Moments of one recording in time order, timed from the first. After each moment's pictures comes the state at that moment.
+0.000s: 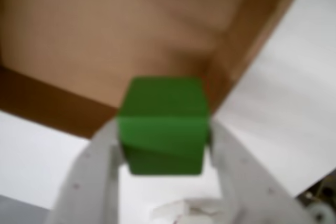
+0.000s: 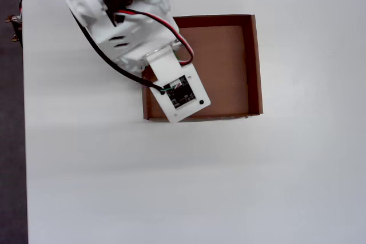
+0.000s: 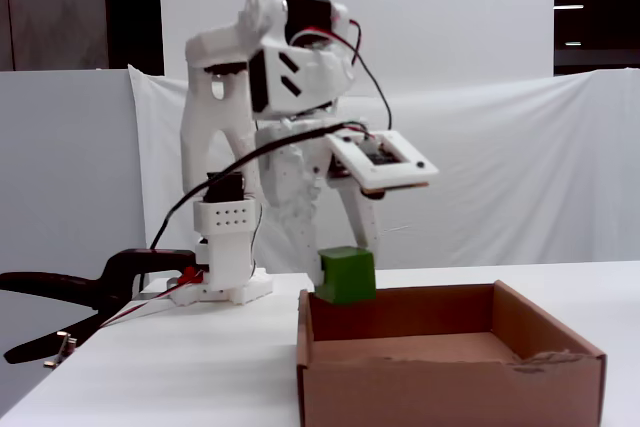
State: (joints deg) arm -28.5 87.0 89.8 68.2 -68.9
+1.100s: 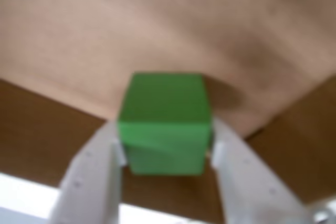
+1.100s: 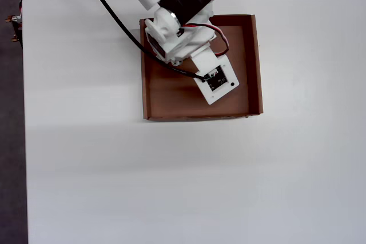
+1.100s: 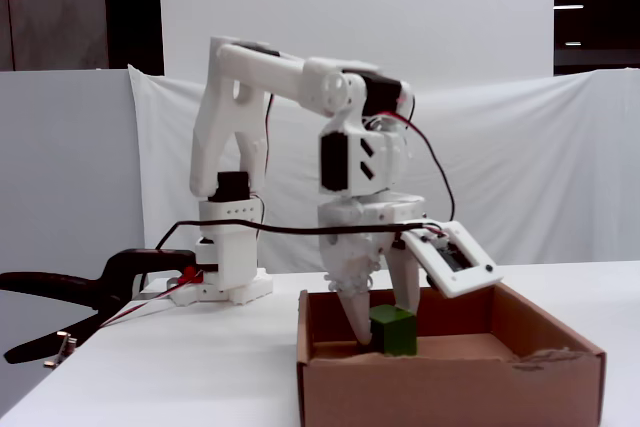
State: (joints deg) arm -37.9 74.2 93.1 59.8 -65.4
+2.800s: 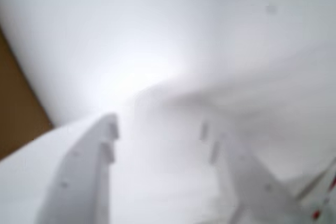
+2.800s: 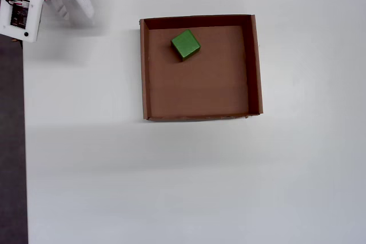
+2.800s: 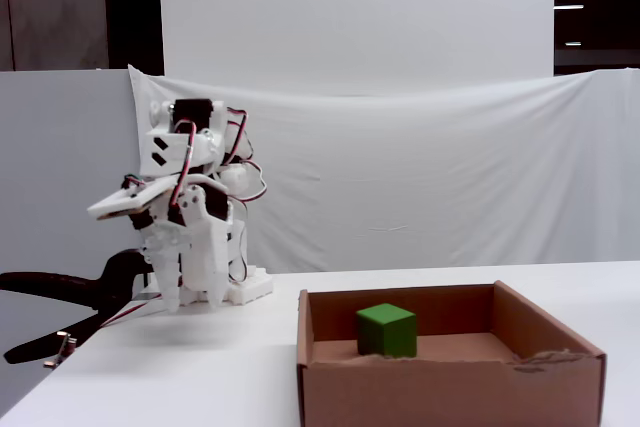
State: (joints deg) arm 5.2 177.5 167.3 65.9 -51.9
